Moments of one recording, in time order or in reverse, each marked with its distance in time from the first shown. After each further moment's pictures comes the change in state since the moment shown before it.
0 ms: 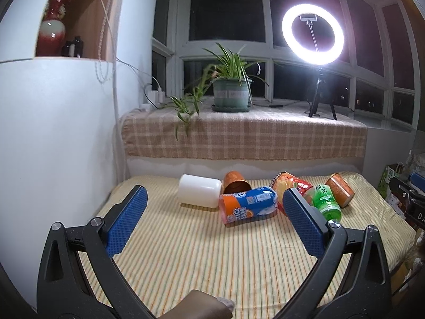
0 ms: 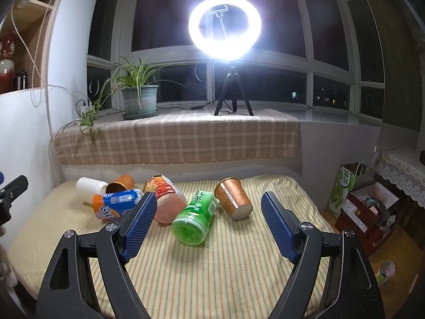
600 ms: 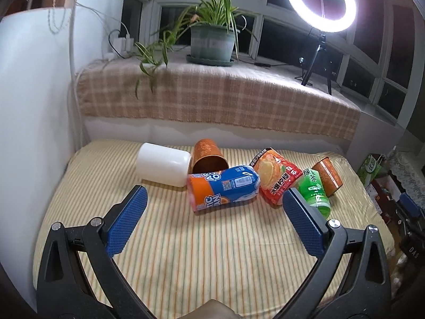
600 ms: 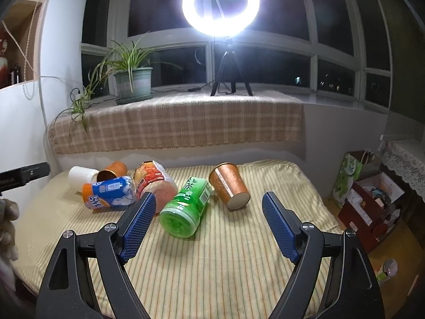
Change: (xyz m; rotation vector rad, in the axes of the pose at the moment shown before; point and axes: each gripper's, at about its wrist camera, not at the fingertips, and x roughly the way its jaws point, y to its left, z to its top) left arm 0.097 -0.007 0.023 -0.073 0.304 -0.153; right arm 0.035 -0.020 0.000 0.010 0.100 0.031
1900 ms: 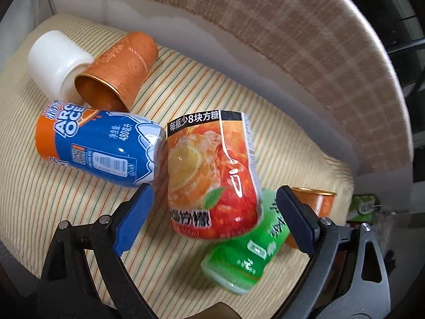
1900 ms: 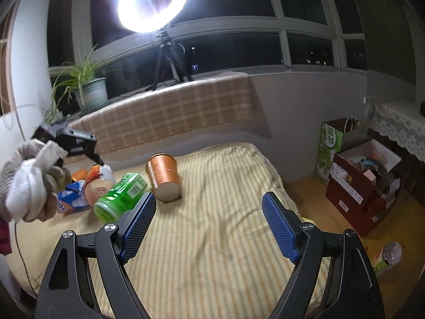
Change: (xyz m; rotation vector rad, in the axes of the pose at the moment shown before) left arm 0.211 -0.098 0.038 -0.500 0.615 0.101; right arm 0.010 -0.146 -0.029 0.179 0.028 -0.016
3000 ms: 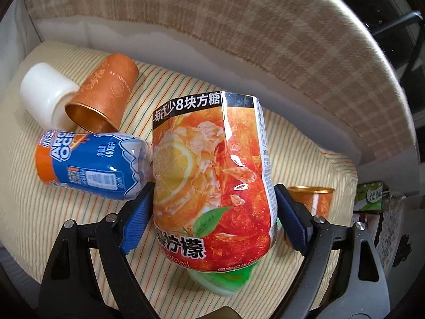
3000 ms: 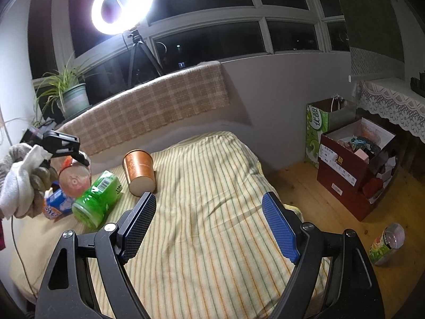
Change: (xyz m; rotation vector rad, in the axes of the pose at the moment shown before) left arm -0.022 -0.018 0.003 0.130 -0.040 0.012; right arm 0.008 -0.040 -0.013 0.076 0.025 -0.030
